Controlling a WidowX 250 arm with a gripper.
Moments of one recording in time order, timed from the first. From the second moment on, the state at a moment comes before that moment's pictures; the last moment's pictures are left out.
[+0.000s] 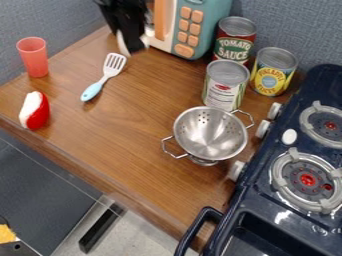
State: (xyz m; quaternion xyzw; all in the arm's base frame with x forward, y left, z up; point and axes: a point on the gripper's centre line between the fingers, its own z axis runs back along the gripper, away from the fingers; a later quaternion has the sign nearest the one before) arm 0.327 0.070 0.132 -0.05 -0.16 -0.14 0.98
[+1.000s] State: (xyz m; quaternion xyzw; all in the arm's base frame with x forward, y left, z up) arm 0.315 -0.018 0.109 -0.06 -0.12 -0.37 0.92
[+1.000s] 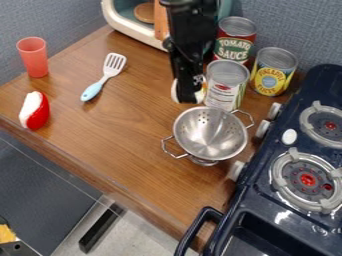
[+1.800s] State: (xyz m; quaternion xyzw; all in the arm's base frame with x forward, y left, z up) arm 0.327 0.001 0.096 -0.08 -0.15 -0.29 0.94
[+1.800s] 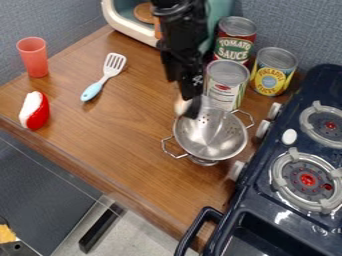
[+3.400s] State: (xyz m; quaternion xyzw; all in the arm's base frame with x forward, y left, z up) arm 0.341 0.091 0.074 0.05 -0.12 -0.05 0.99
